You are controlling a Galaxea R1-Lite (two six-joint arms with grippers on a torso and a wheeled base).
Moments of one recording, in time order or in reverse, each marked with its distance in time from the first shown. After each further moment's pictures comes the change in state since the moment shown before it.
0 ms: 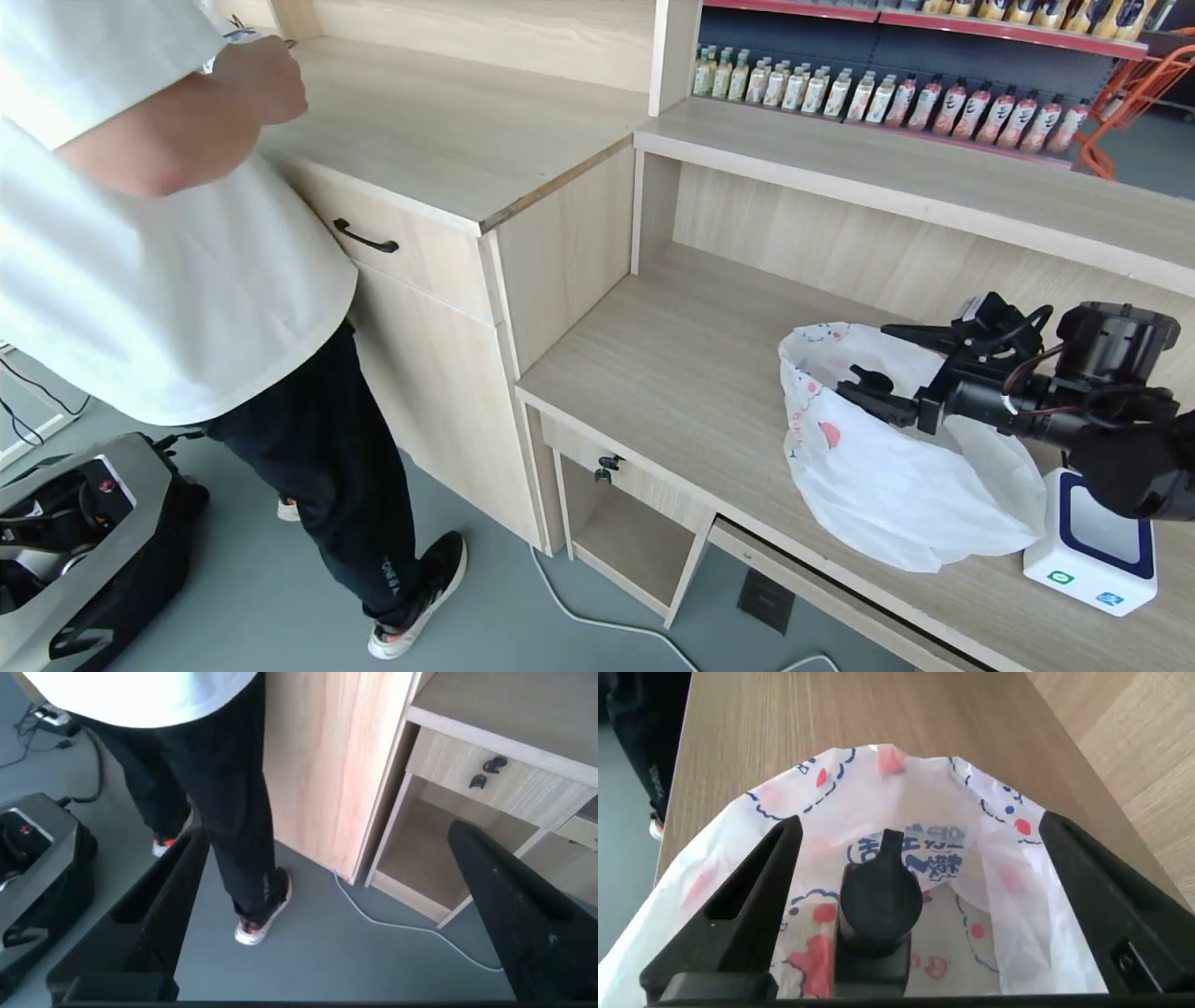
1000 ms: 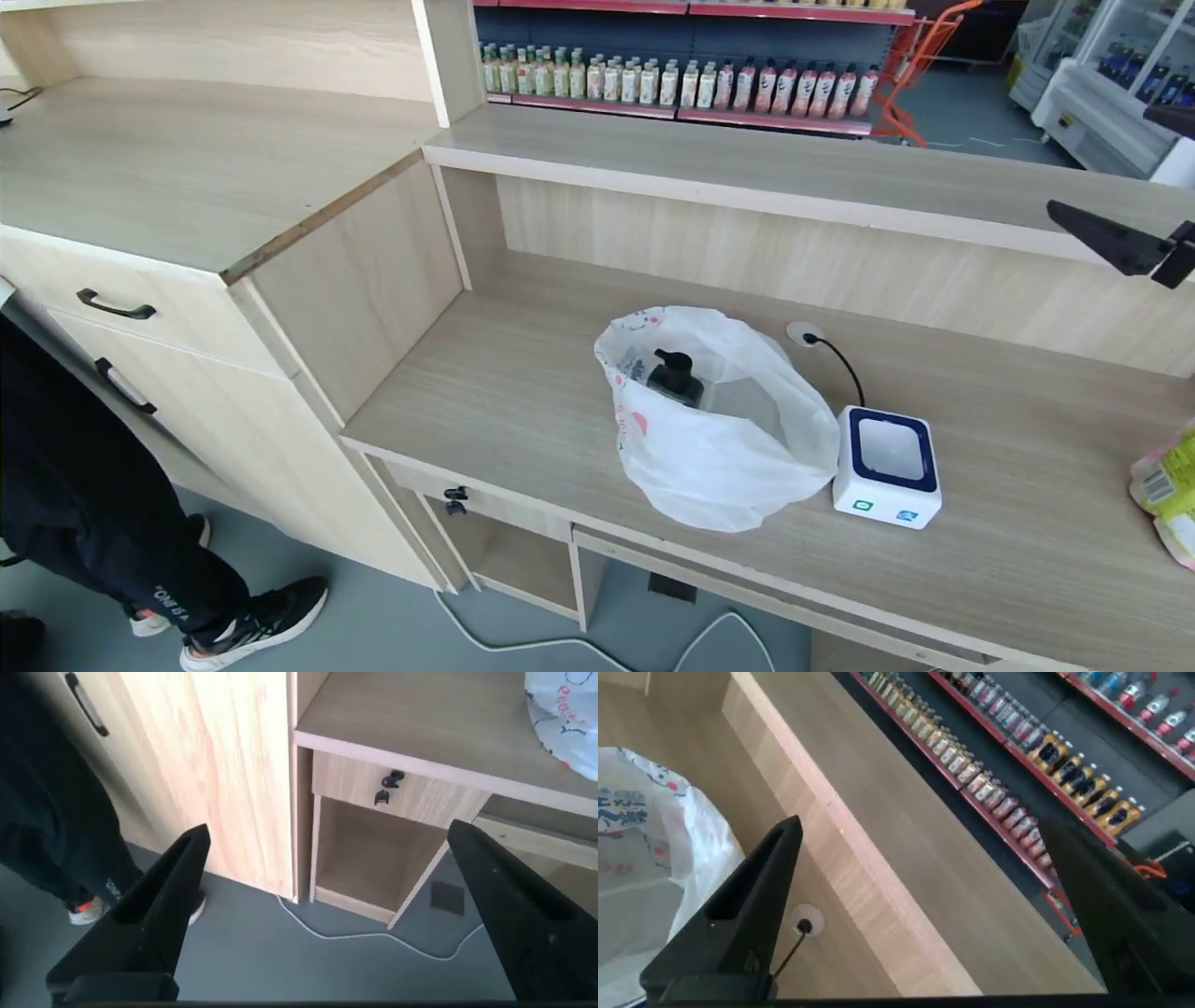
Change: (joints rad) left arm 0.000 0.000 0.000 0.000 0.000 0.000; right arm -0.258 -0.433 -0.126 0.022 0.057 0.027
